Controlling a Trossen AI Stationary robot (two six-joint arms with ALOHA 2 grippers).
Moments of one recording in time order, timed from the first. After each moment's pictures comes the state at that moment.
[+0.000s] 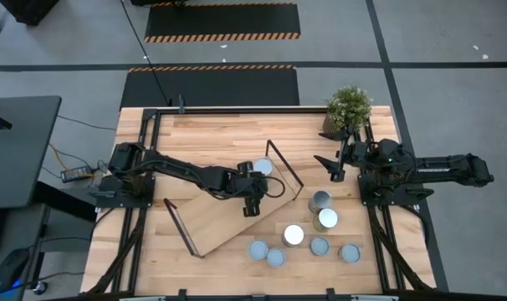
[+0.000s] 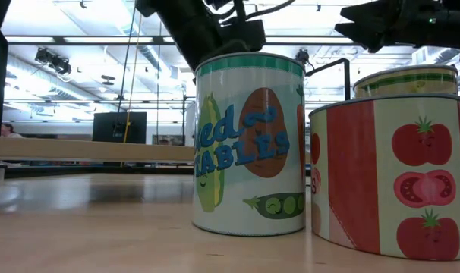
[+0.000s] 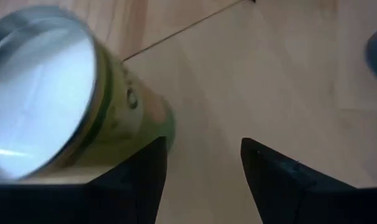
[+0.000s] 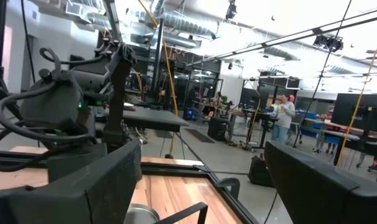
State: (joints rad) left arm -0.14 1.87 1.33 -0.43 -0.34 -0.14; right arm -0.13 0.48 0.20 0.55 0.09 -0.23
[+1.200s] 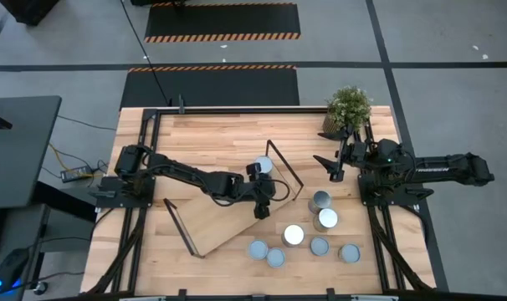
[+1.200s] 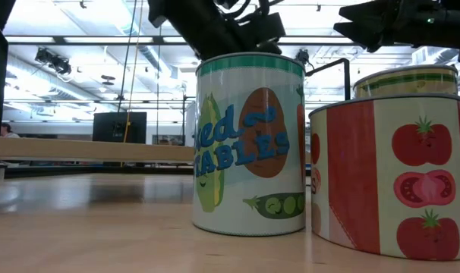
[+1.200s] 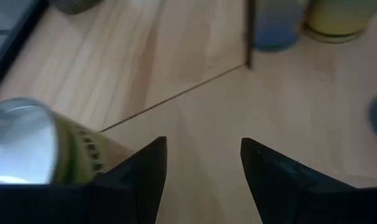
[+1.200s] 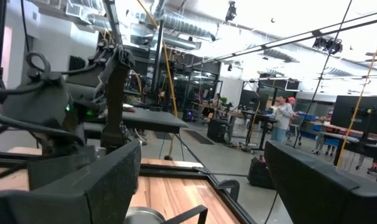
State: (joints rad) left arm -0.16 1.93 1.33 -0.19 -0.44 -0.09; right arm -0.13 0.51 0.20 0.58 0.09 -0.24
